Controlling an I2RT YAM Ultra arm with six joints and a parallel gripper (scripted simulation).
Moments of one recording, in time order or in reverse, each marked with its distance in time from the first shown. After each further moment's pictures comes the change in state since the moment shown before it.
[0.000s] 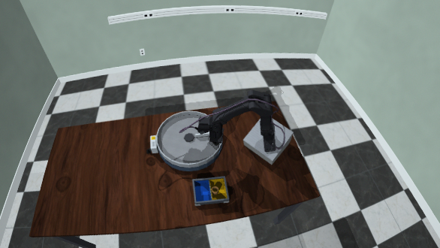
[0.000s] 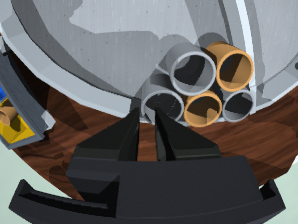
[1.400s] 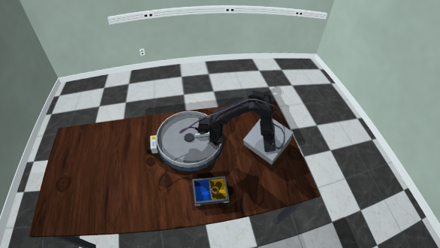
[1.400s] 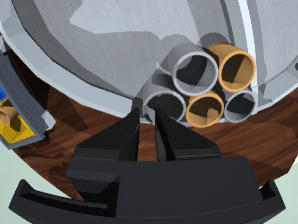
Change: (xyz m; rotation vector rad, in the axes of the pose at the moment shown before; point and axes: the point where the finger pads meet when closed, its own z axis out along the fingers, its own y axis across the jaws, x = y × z) arm 0.000 0.001 0.001 -0.001 -0.001 -0.001
